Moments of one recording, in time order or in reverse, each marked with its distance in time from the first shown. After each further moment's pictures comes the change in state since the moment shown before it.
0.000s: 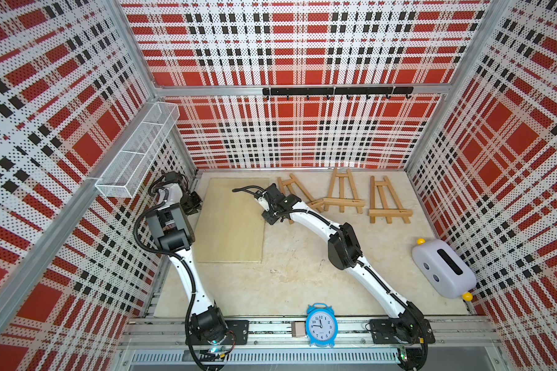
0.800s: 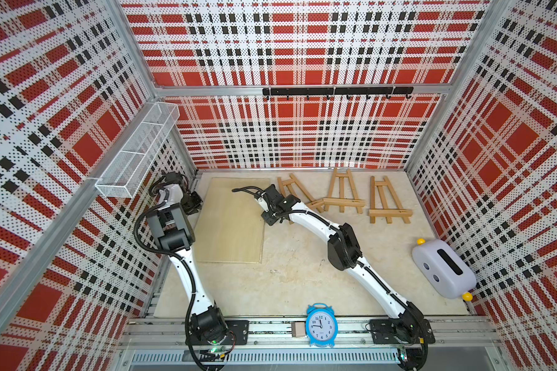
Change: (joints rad) left arm -0.001 -0.010 -0.037 0.032 0.003 0.003; right arm 0.006 -0.005 -0.003 -0.011 0.015 0.042
